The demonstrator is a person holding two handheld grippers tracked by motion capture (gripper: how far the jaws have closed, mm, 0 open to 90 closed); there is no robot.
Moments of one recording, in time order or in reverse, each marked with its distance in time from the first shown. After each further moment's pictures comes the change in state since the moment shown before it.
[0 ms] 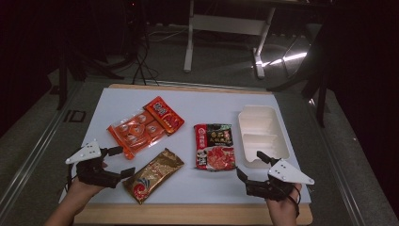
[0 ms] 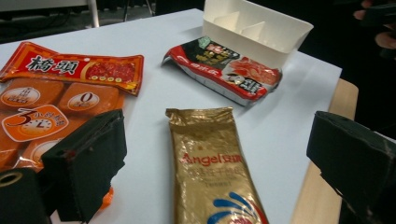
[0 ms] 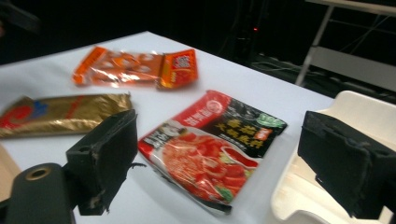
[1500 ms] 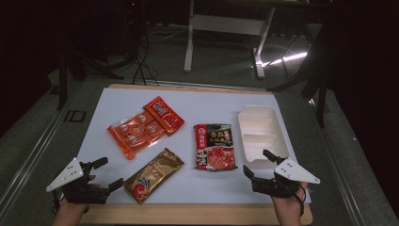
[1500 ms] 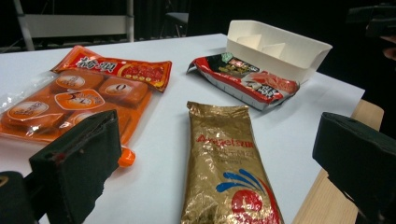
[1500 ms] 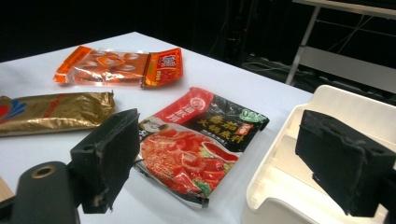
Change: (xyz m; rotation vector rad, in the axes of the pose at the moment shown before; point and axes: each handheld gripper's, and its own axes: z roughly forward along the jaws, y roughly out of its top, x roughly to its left) left arm -0.017 -0.049 -0.033 -0.143 0.131 -0.027; right arm -0.016 -0.007 -0.004 -0.006 -0.052 -0.006
